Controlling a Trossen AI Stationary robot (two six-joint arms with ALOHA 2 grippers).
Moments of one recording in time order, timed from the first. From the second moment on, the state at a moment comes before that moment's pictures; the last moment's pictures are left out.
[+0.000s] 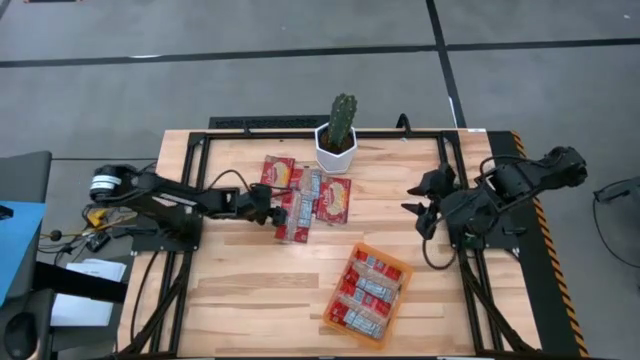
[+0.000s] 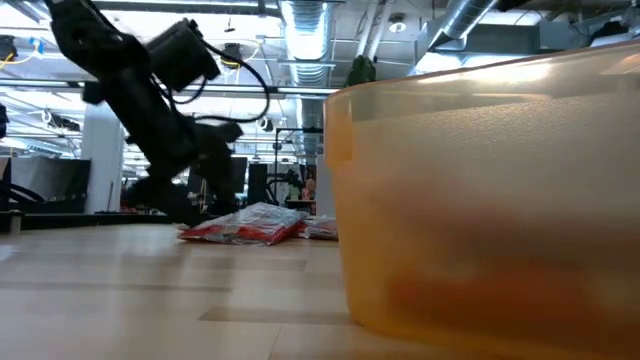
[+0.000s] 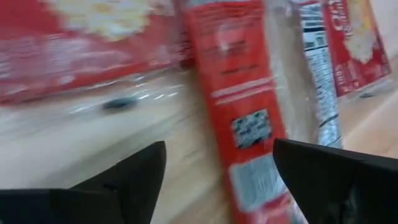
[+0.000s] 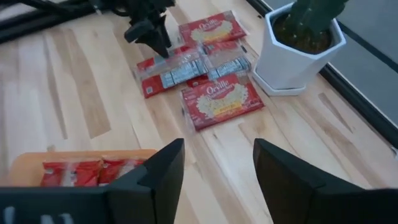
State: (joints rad) left arm 0.10 1.40 0.47 0.12 -0.23 -1.00; right arm 0.41 1.03 1.28 -1.14 0.60 0.71
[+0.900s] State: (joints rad) left arm 0.10 1.66 0.54 0.52 -0.05 -1.15; right arm 0.39 1.14 1.32 -0.99 0.45 0.67
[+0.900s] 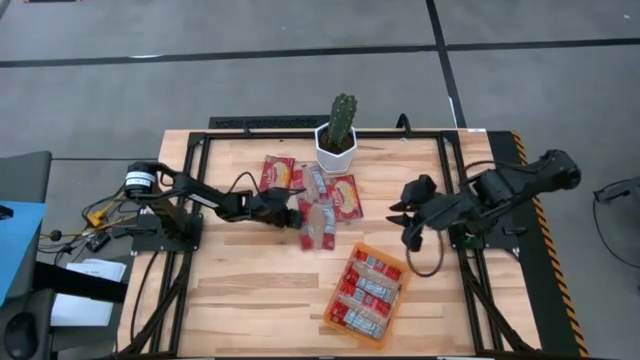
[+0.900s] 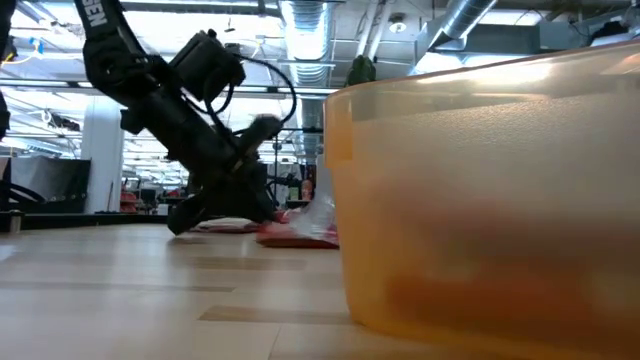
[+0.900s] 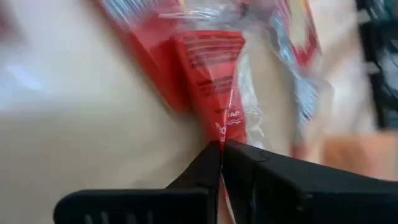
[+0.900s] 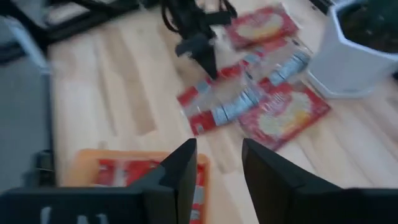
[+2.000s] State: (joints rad) left arm -0.14 1.59 0.96 0.76 0.01 -1.26; right arm 0.82 0.95 1.27 -1.17 0.47 0.80
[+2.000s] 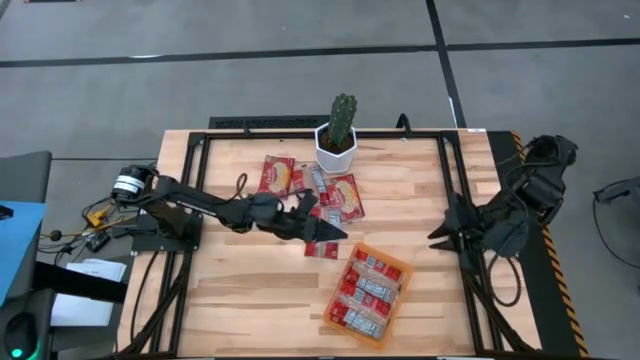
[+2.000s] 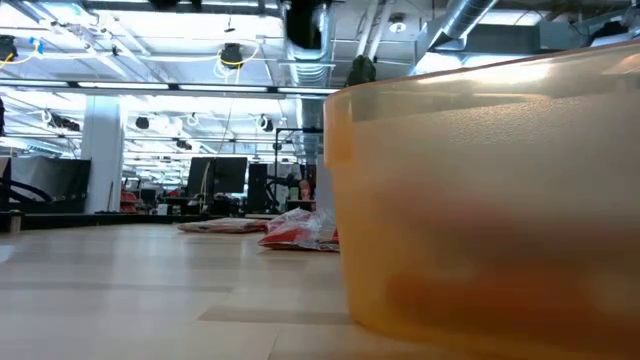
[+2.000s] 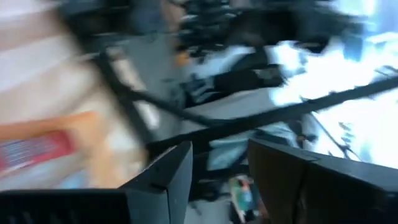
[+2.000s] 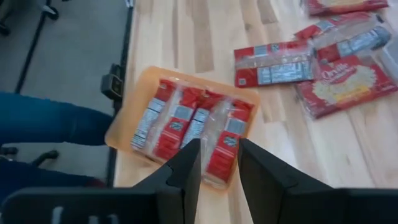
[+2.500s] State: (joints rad) left arm -0.23 1.56 1.29 0.70 -0.03 -0.93; right arm 0.93 0.95 1.27 -1.15 0.47 0.84
